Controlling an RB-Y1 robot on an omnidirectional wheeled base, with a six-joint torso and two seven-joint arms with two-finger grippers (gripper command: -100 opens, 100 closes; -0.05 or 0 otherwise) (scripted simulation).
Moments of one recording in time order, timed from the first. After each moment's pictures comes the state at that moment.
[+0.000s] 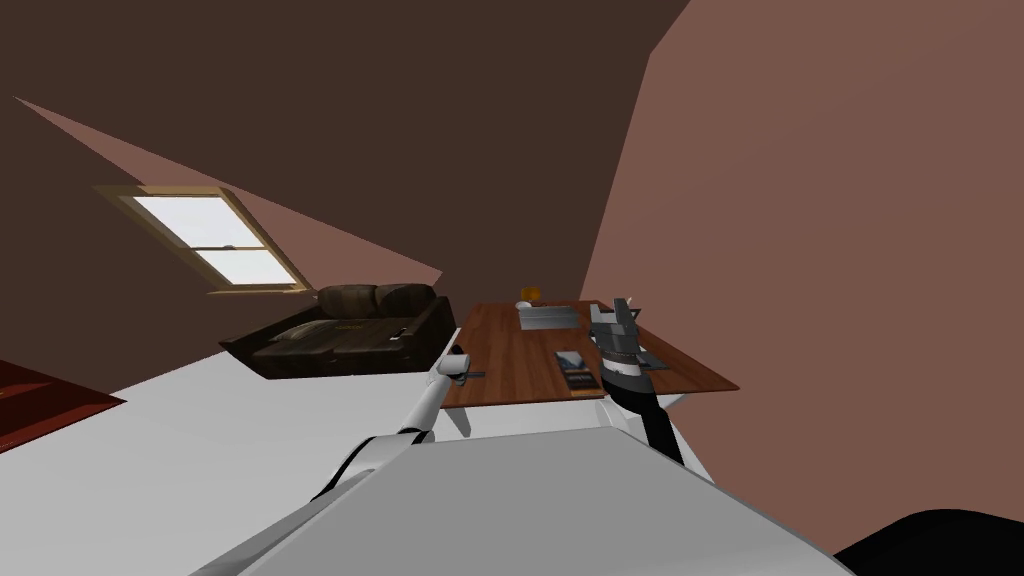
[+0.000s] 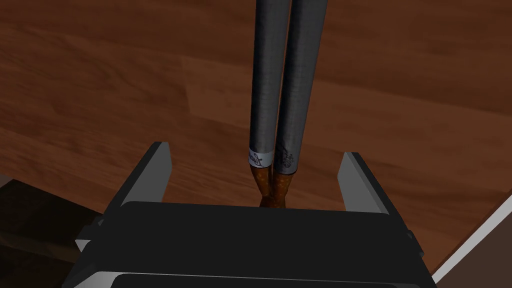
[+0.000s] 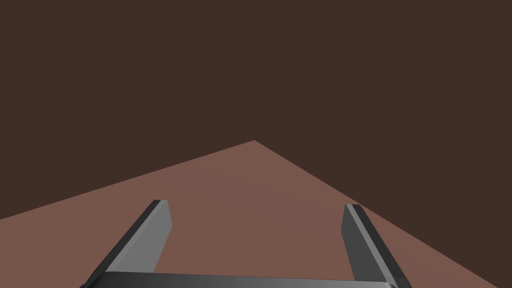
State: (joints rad) left arm -0.40 0.10 0.14 -0.92 -0.02 0.96 -0.05; right arm 0.50 -0.04 -0.03 -2.28 0.00 -0.63 0.02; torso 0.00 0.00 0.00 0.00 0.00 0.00
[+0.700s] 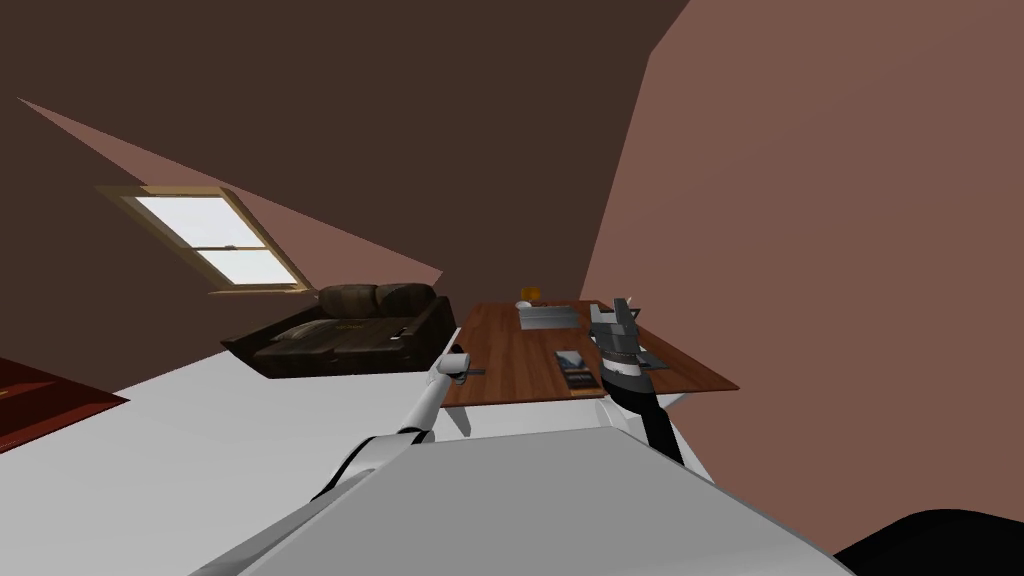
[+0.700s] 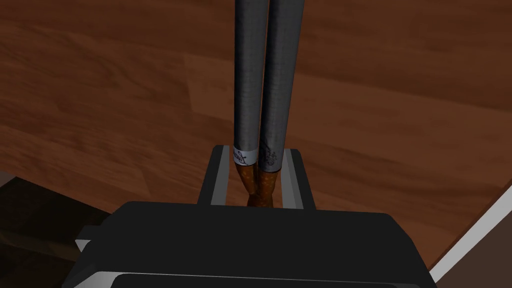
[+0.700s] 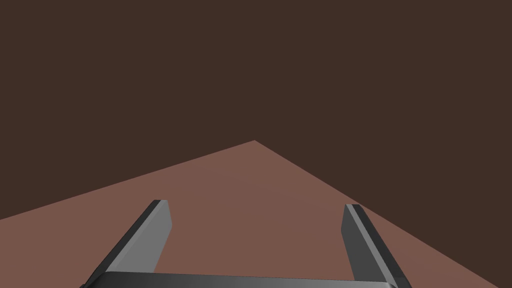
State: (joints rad) left arm -0.40 0.10 0.14 -0.94 -0.02 0.97 -0.05; right arm 0.50 -0.04 -0.03 -2.28 0.00 -0.63 0.02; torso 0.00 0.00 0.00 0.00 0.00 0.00
